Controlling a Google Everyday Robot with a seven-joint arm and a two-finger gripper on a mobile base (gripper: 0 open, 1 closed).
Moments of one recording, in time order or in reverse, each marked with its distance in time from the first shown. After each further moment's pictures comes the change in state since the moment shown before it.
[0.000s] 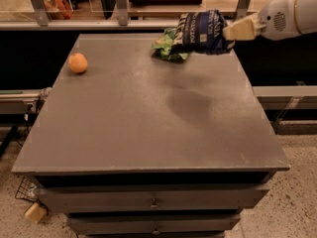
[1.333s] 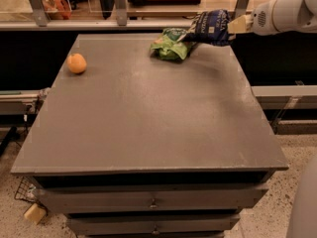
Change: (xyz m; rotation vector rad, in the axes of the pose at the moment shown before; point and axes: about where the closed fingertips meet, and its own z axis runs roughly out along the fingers) arm 0.011 -0.130 0.074 0.184 -0.015 0.199
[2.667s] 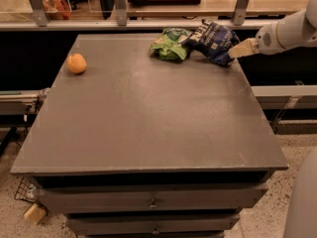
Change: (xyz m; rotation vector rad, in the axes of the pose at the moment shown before) arm 0.075 -0.022 0.002 -0.008 0.189 -0.003
